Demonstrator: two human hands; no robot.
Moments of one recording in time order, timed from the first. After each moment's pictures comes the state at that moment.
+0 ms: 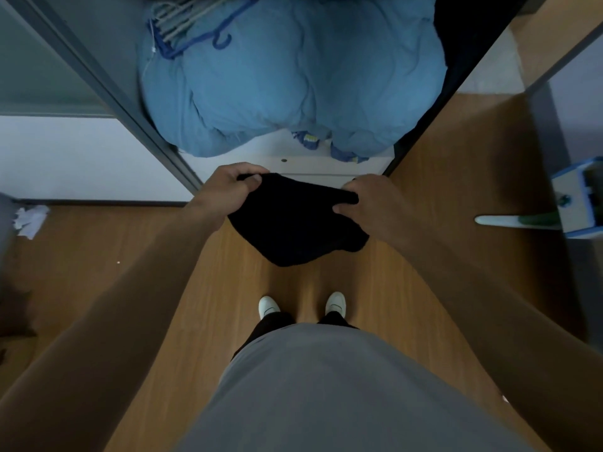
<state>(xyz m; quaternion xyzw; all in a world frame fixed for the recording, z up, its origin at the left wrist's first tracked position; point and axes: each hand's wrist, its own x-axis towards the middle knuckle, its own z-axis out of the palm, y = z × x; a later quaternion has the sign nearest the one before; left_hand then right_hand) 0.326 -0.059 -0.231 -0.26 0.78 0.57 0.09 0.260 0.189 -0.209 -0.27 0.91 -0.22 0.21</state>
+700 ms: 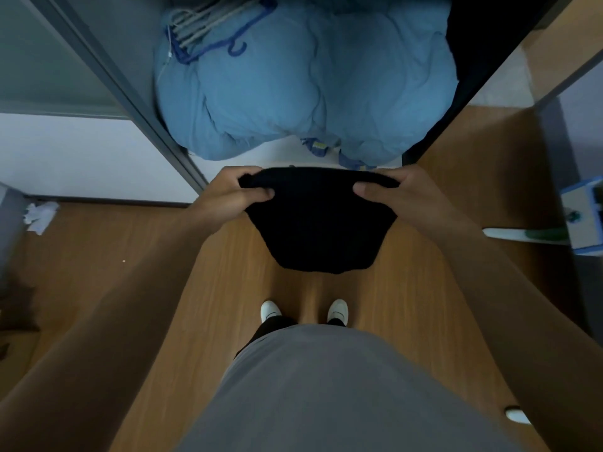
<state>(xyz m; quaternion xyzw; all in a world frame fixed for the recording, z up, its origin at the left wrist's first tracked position) 0.337 -0.075 -0.223 -0.15 0.77 0.62 0.08 0.242 0.210 -0.188 -0.15 0.75 -0.56 0.30</state>
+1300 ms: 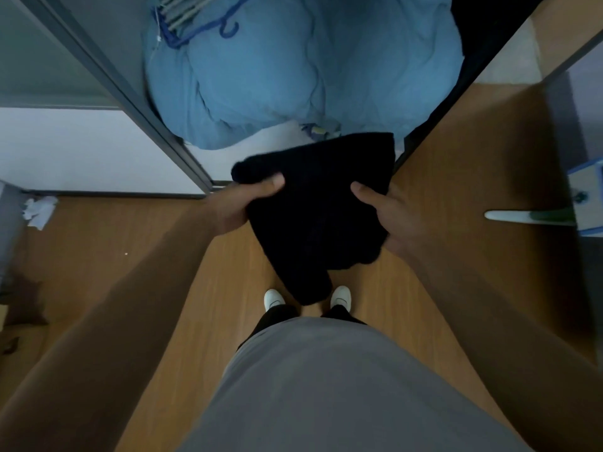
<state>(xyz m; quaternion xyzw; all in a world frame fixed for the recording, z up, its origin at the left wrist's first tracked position) 0.334 -0.063 -0.241 -0.25 0.54 0.77 0.23 0.272 0.194 -0.238 0.08 0.61 -0.70 0.37</state>
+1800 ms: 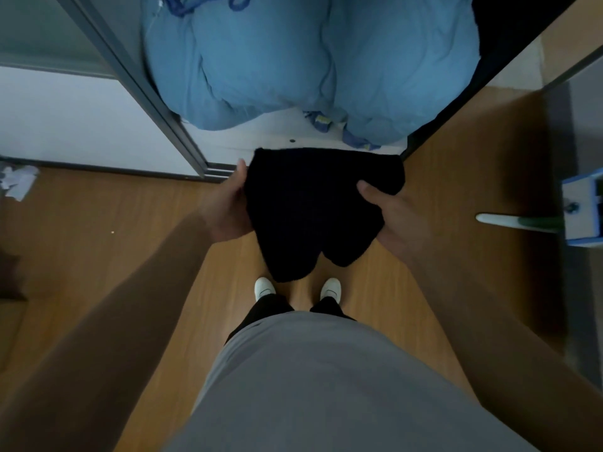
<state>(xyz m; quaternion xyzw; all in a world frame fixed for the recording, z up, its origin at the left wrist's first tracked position) 0.361 -0.088 -0.283 -0.20 0.40 0.87 0.22 0.274 0.180 -0.245 0.10 0.58 -0.72 0.36</state>
